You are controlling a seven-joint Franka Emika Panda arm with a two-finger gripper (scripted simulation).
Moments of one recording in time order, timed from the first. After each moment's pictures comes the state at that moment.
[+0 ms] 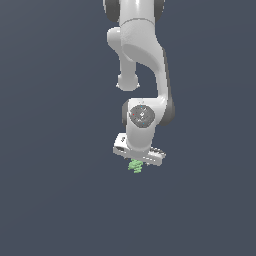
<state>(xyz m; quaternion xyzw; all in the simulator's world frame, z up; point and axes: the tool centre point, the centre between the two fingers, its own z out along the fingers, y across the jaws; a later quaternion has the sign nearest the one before) 0.057 0.038 0.068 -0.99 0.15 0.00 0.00</state>
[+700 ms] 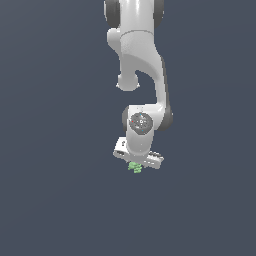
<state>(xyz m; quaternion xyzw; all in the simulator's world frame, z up) 0.058 0.038 0.039 -0.99 0.15 0.00 0.00</state>
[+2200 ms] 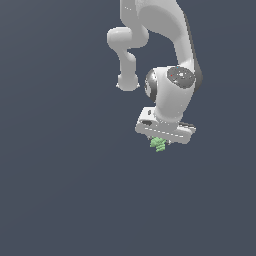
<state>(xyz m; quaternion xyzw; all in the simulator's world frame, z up) 0.008 0.128 0.153 -0.99 0.15 0.00 0.00</state>
